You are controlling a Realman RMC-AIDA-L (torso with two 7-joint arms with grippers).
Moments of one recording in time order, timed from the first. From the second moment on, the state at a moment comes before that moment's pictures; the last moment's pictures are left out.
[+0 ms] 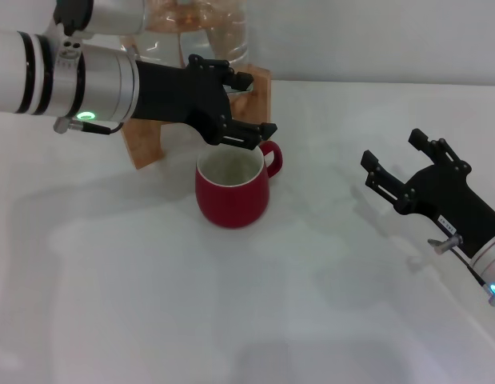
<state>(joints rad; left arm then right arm) -0.63 -2.08 1.16 1.15 -1.08 -1.27 1.42 0.40 2.02 0.64 0.43 -2.46 -1.10 0.21</state>
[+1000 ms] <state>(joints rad) -0.63 -2.08 1.16 1.15 -1.08 -1.23 1.43 0.39 2.02 0.64 0.43 -2.46 -1.11 0.21</state>
